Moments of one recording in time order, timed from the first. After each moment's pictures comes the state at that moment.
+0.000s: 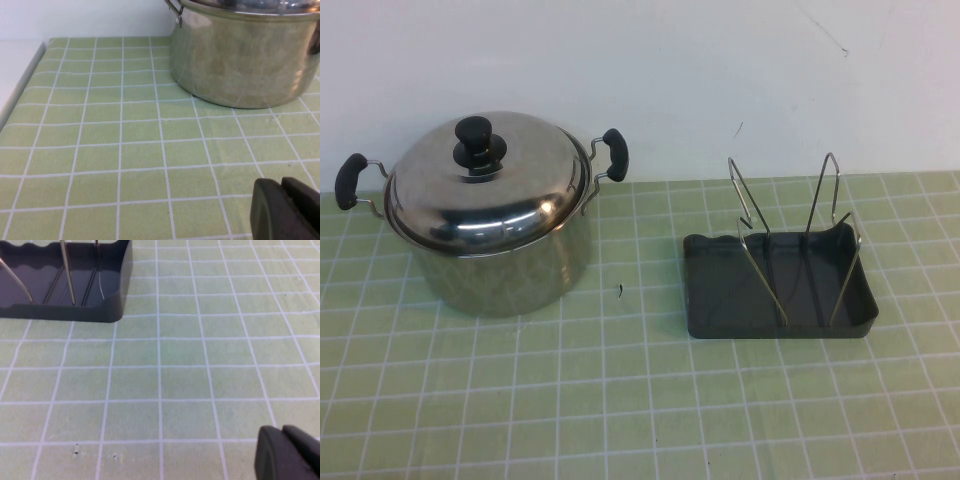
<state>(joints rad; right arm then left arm) 0.03 0.07 0.01 -0.02 0.49 0.01 -0.04 -0.02 0.02 0.03 0.35 -0.11</state>
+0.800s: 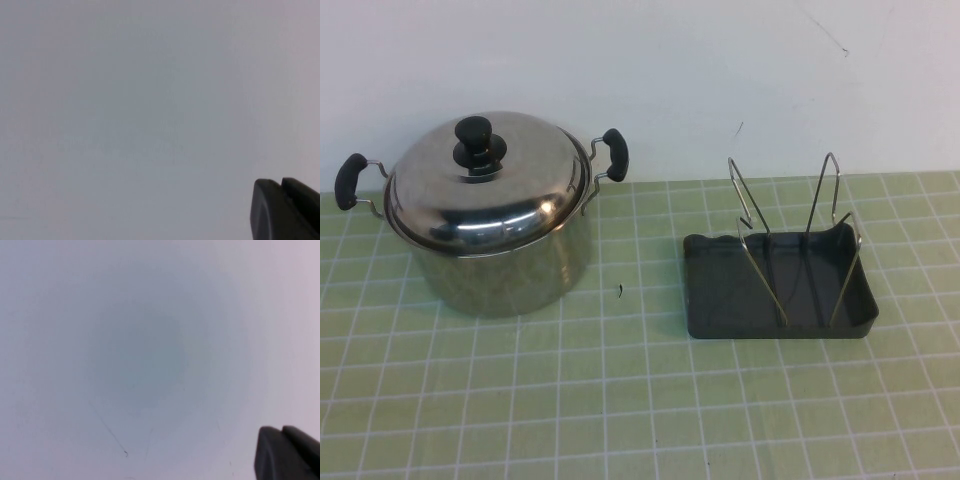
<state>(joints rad) 0.03 0.07 0.03 -0.09 -0.43 -0.09 -0.04 -0.02 0.02 0.05 -0.55 -0.15</state>
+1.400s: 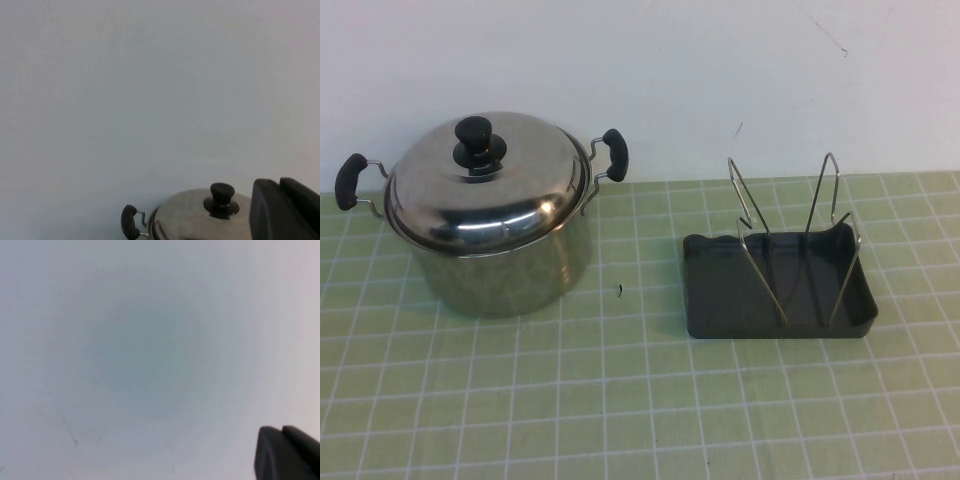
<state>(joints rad) 0.03 0.12 -0.35 -0.03 0.00 -0.38 -0.04 0.19 -0.38 0.02 0.07 -0.17</state>
